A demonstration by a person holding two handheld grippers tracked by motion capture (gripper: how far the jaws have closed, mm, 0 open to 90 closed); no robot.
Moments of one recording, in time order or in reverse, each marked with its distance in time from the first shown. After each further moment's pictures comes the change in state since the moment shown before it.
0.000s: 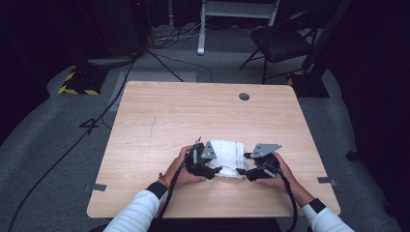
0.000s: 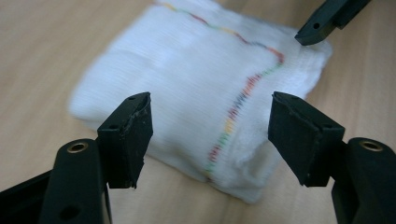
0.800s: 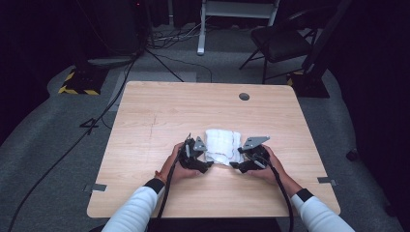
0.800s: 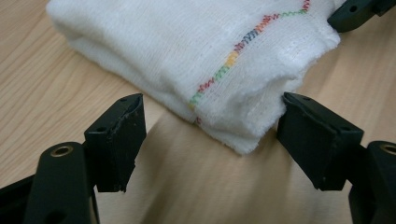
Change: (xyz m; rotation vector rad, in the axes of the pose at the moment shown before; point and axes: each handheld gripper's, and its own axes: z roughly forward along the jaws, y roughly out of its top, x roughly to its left) left arm 0.051 -0.026 0.012 -0.013 0.058 -0.162; right arm -0.028 0.011 0.040 0.030 -0.027 0.032
